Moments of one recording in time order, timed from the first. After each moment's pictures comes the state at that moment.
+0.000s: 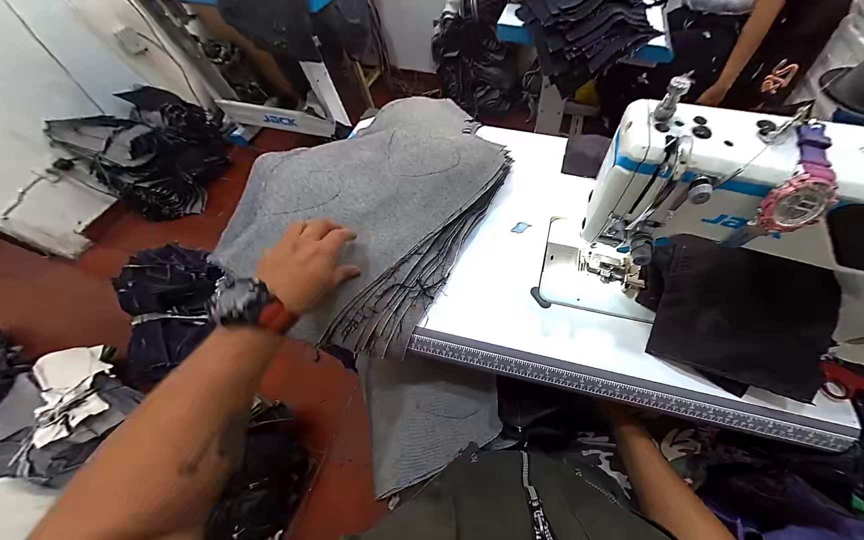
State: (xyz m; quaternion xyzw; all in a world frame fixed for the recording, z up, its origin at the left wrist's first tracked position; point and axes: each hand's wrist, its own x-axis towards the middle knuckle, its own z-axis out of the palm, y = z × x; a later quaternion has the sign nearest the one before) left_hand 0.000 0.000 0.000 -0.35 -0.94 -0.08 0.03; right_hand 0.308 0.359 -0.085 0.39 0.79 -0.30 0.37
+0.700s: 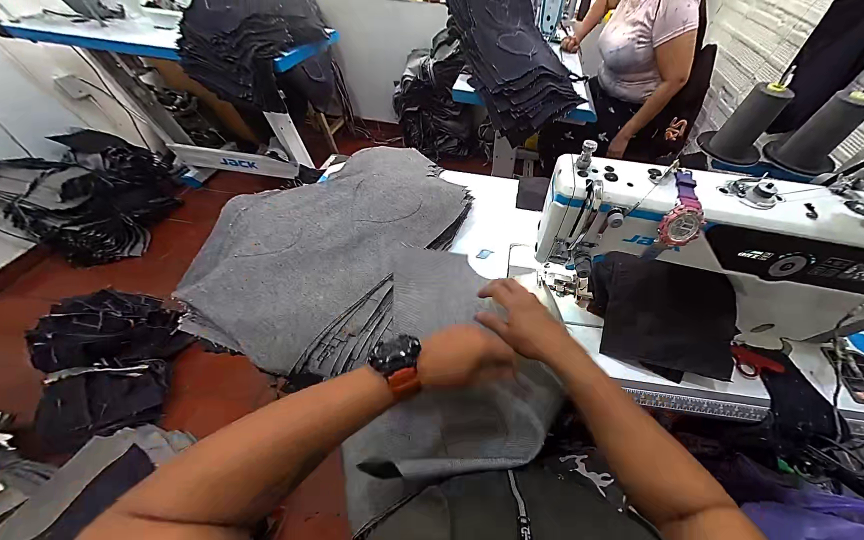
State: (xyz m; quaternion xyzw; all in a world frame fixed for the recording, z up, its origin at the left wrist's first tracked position) left_hand 0.124 0.151 -0.016 -0.69 -0.67 -0.22 -0.13; right_hand 0.184 0.332 -0.041 -0.06 0.95 -0.27 -0.11
